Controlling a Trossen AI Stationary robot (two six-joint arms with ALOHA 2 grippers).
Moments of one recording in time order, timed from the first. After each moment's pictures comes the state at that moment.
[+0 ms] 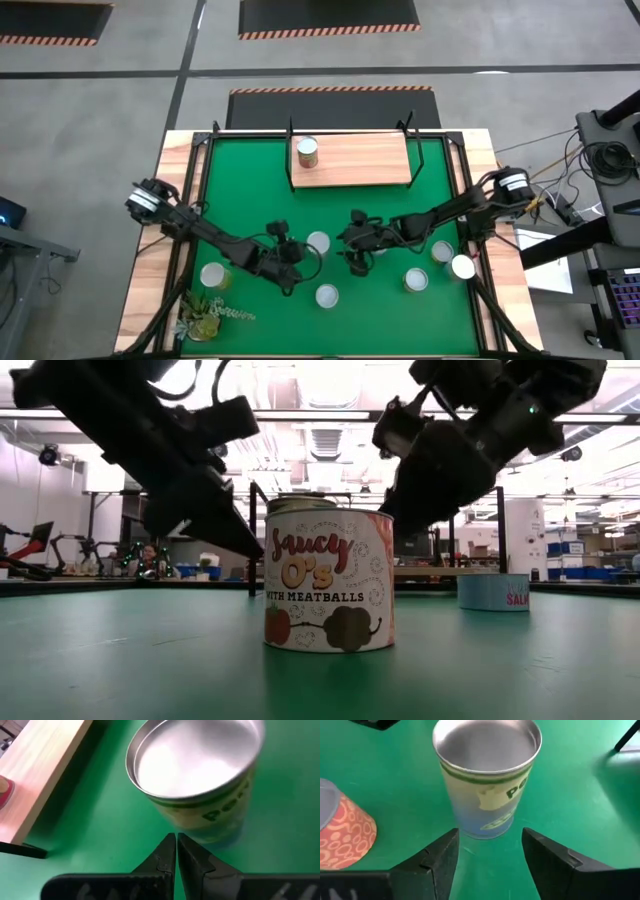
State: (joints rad) left arm -0.44 1.75 0.89 -0.14 -0.74 -0.40; right arm 0.21 1.69 0.78 0.29 0.16 0.17
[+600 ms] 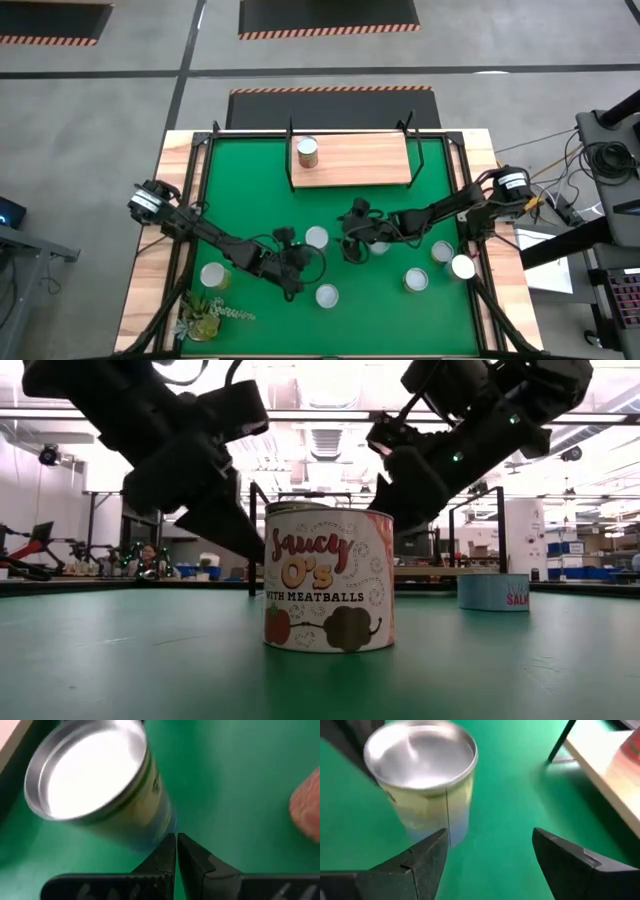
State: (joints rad) left arm -0.44 1.77 0.94 -0.15 -0.57 -0.40; right arm 0.16 1.69 0.78 0.29 0.32 0.13
